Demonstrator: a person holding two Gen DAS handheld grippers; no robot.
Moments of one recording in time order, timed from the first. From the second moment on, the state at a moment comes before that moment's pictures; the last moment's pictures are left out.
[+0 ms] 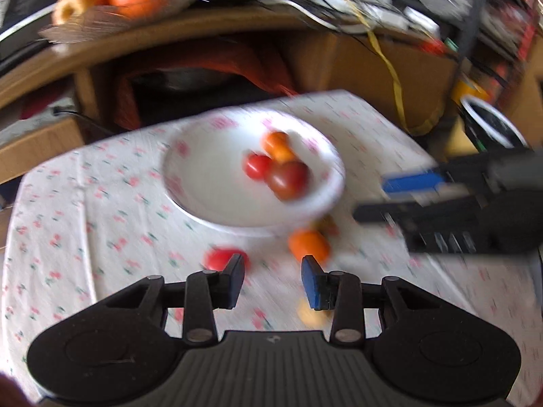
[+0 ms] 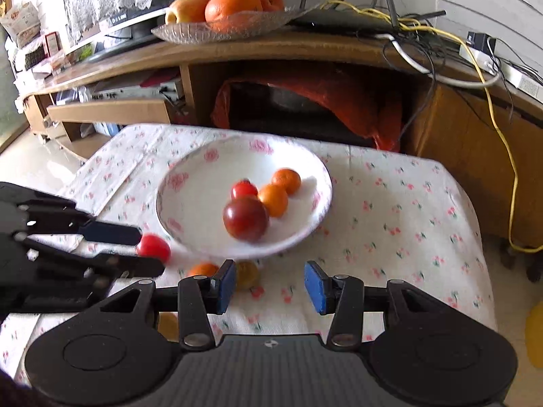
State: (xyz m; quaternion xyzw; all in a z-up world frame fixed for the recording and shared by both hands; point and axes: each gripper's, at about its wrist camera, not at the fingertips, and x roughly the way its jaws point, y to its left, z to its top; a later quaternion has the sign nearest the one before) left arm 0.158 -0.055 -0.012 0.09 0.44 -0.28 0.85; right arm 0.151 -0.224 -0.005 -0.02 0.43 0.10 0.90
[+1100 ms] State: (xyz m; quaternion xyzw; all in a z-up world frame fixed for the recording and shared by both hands) left arm 0.124 -0.061 -0.039 0.14 0.44 -0.30 0.83; right arm 0.170 -0.184 -0.042 0.01 0.48 0.13 0.87
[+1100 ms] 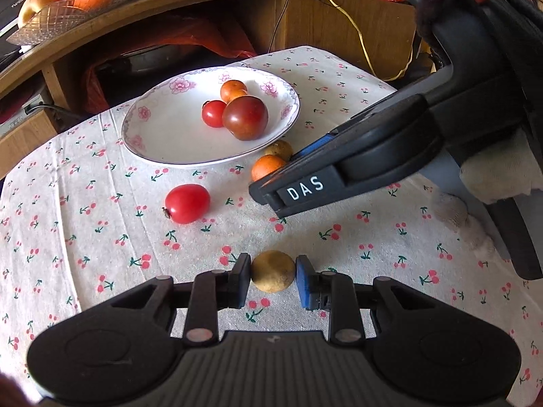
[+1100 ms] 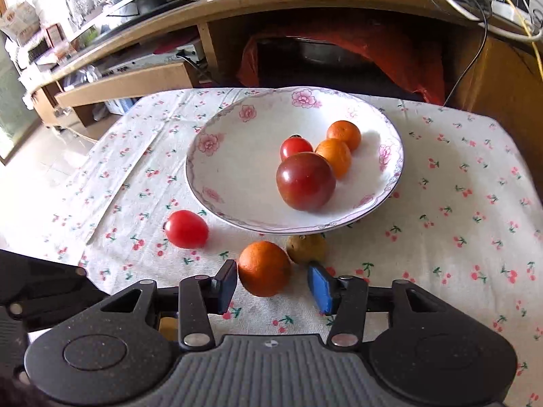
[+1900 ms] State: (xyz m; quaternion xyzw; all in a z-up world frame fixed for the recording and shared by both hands) left arm 0.103 -0.061 -0.041 0.17 0.42 -0.30 0.84; right arm 0.073 -0.231 -0.032 -0.03 0.50 0.07 0.86
